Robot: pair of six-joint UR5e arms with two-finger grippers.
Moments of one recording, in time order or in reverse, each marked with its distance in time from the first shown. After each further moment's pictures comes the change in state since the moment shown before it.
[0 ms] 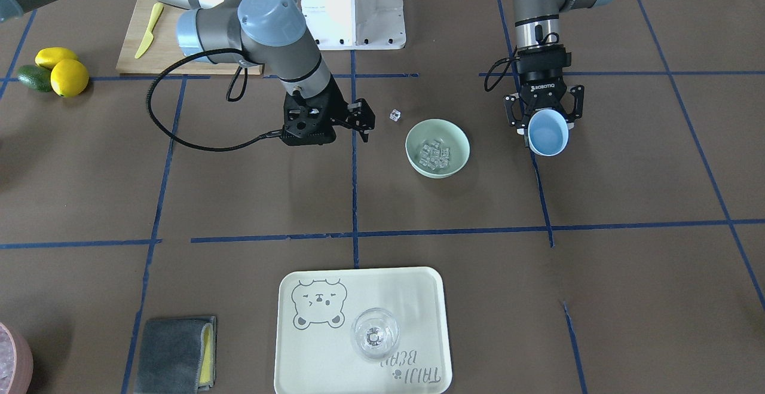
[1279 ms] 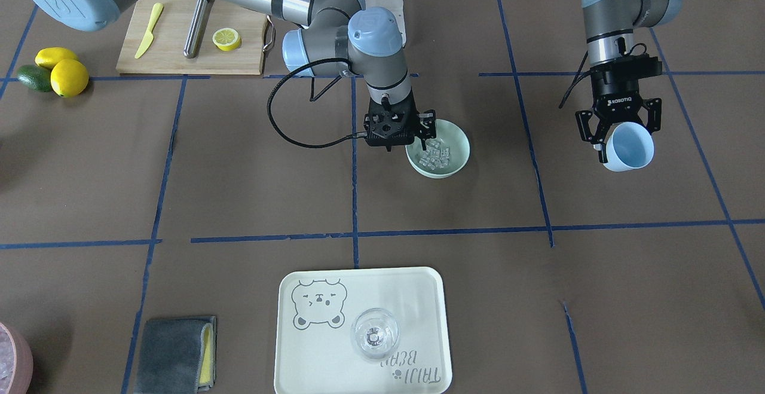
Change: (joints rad) left arm -0.104 0.180 0.157 -0.433 0.003 0.004; right arm -0.138 0.227 -0.334 0.114 -0.172 0.075
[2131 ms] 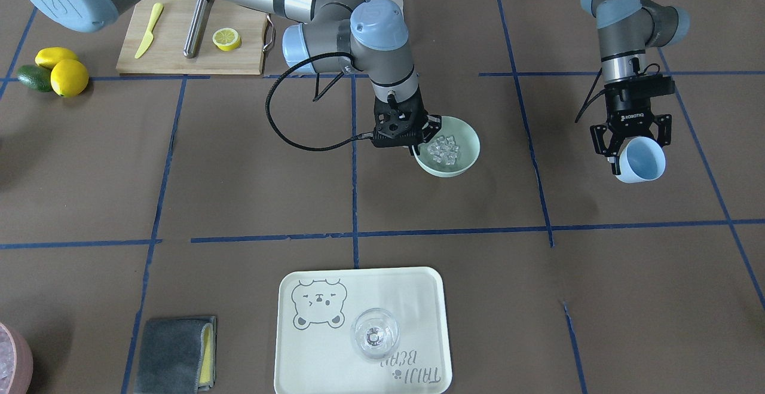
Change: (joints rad) left arm -0.007 0.009 0.182 -0.241 0.014 -0.008; right arm 0.062 0.013 0.075 -0.070 0.039 -0.036
